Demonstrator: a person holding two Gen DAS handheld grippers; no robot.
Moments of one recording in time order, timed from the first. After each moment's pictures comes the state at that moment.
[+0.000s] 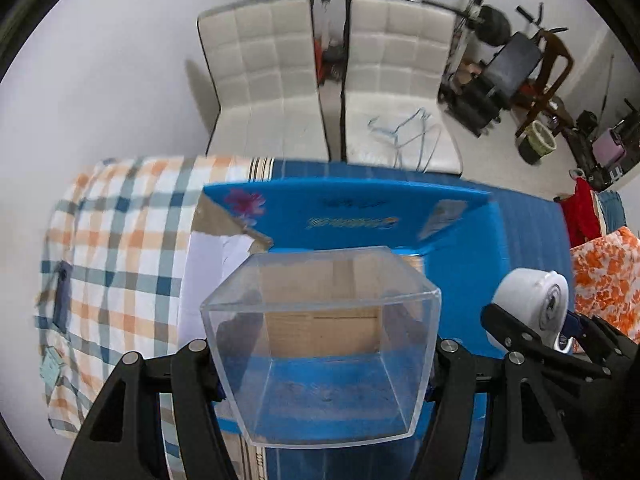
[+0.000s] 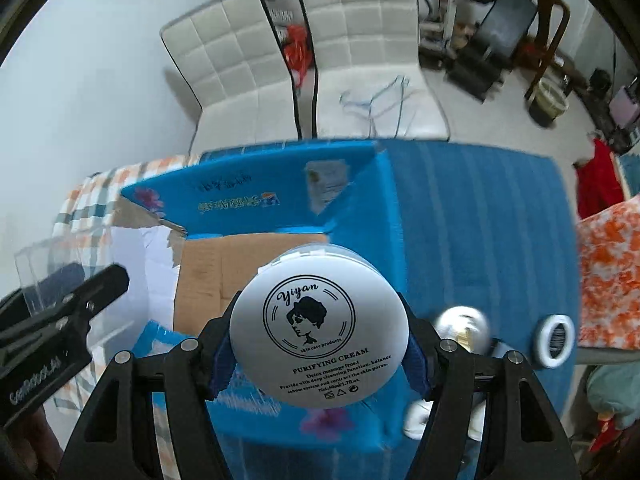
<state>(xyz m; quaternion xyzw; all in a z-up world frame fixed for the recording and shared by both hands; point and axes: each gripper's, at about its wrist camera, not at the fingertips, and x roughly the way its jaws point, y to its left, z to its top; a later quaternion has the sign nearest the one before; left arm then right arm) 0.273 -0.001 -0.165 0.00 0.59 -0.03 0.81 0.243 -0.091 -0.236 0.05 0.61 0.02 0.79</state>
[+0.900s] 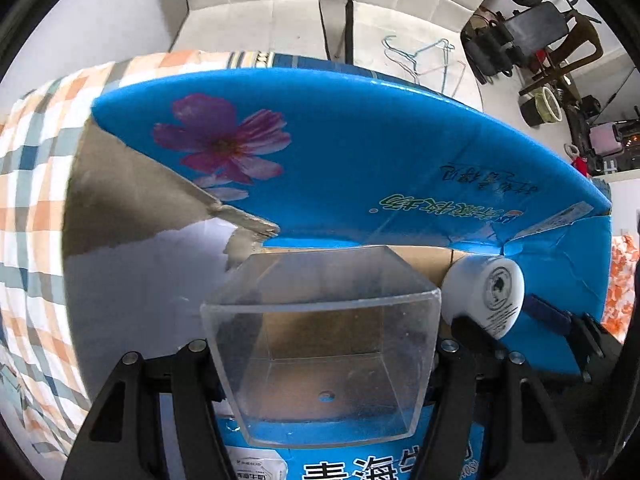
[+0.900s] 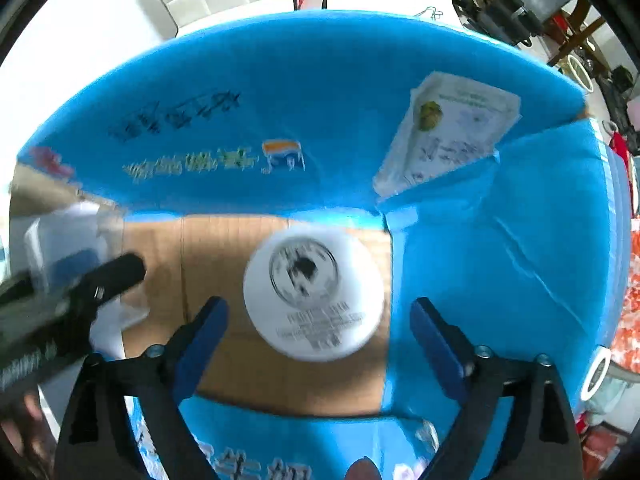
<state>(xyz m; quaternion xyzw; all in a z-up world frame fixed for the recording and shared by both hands) 0.336 0.045 -0.291 -0.06 0.71 -0.07 0.70 0.314 -0.032 -0.376 -0.01 0.71 0.01 0.71</state>
